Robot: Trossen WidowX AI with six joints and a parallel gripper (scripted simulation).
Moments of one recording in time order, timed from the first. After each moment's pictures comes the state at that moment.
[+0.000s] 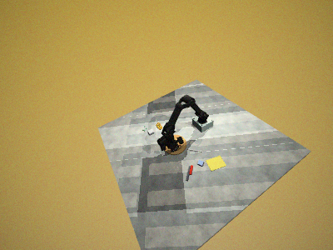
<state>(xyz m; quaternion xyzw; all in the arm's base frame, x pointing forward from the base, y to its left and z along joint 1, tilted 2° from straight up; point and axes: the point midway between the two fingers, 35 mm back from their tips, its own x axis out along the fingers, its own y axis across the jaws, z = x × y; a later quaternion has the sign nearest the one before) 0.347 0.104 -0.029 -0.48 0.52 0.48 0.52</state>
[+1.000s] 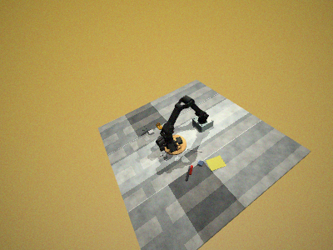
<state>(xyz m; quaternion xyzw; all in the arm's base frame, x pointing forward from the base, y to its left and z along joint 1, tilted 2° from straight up) 0.356 0.107 -0.024 -0.48 0.53 0.48 0.52</state>
